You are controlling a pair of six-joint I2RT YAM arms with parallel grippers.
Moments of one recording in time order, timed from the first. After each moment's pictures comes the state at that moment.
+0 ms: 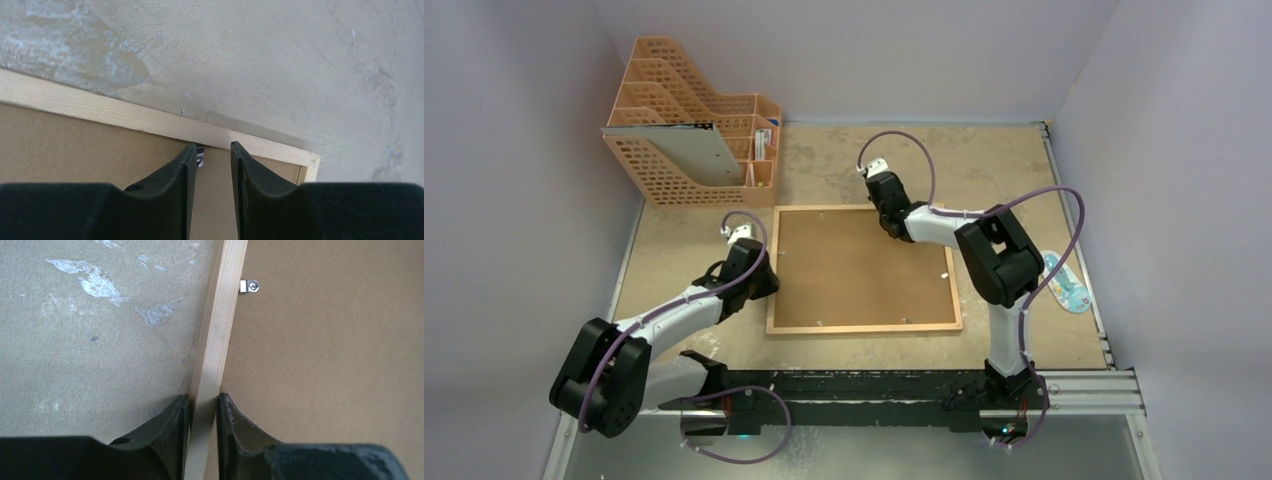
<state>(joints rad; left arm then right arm) -0.43 1.18 0.43 -0.11 -0.19 -0.70 0.57 2.01 1.23 0.02 0.52 -0.17</state>
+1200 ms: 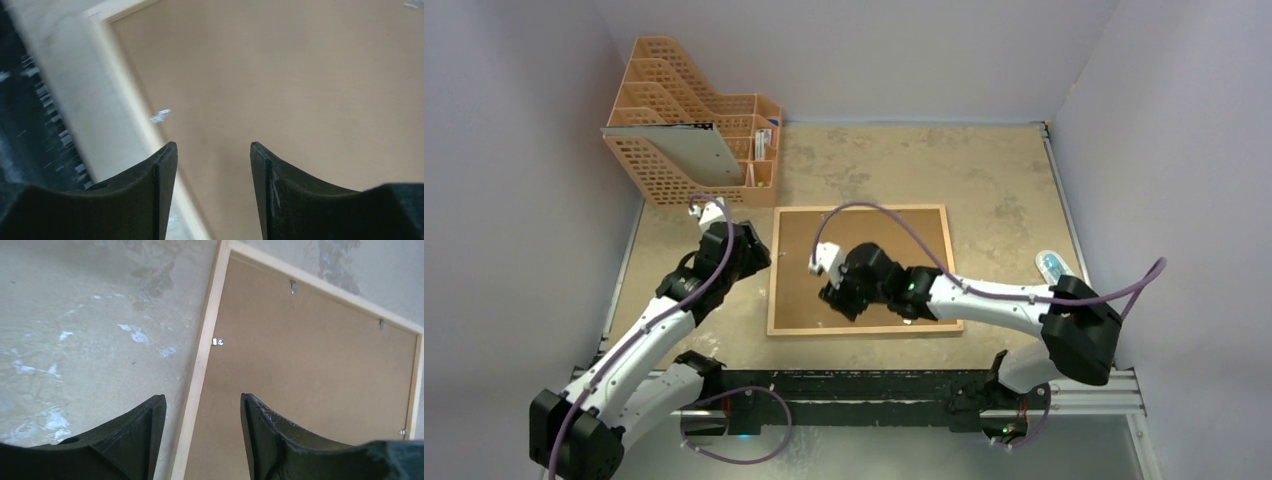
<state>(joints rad) -0.43 0.91 0.63 -0.41 -0.29 -0.70 0.99 1.46 0.89 -0.12 -0.05 -0.09</state>
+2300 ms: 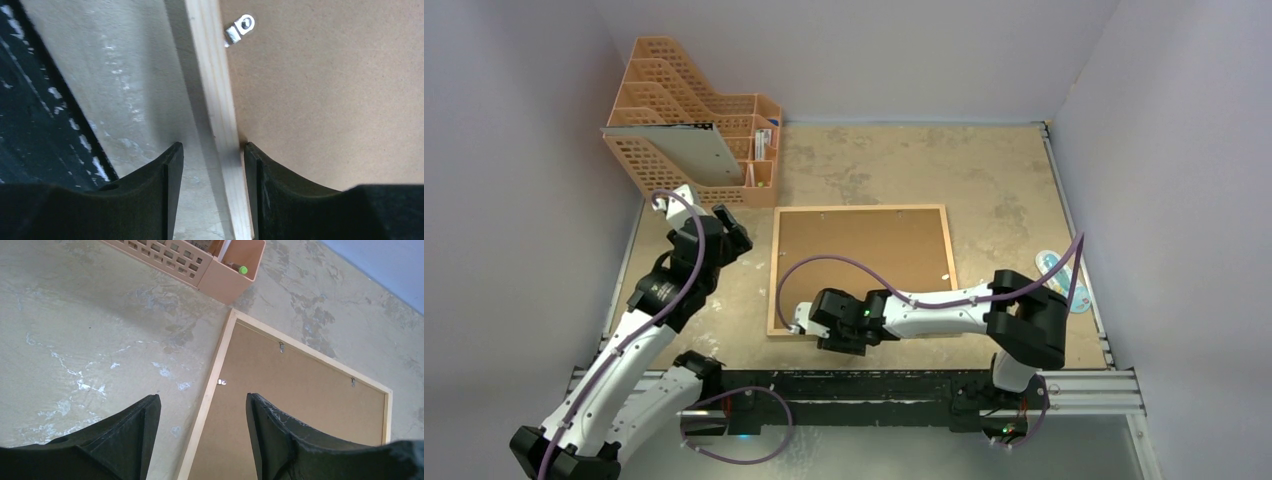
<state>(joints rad) -0.43 0.77 0.81 -0.59 -0.51 -0.72 1.28 1.69 1.00 -0.50 0.13 -0.19</state>
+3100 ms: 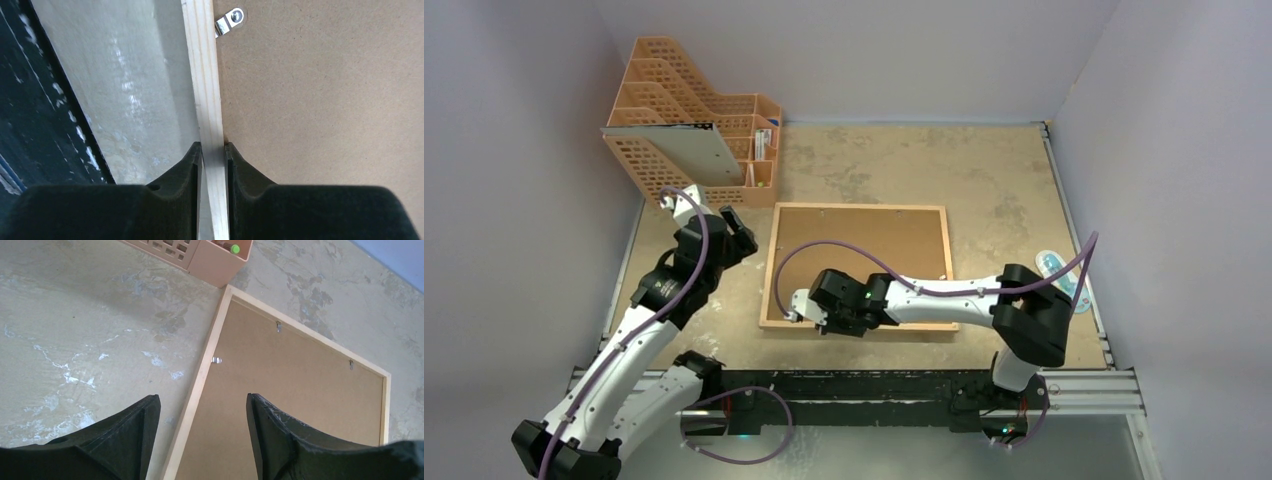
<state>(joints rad) -0.43 0.79 0.80 -0.59 -0.45 -0.71 1.20 1.68 1.05 -0.55 0.03 -0.29</state>
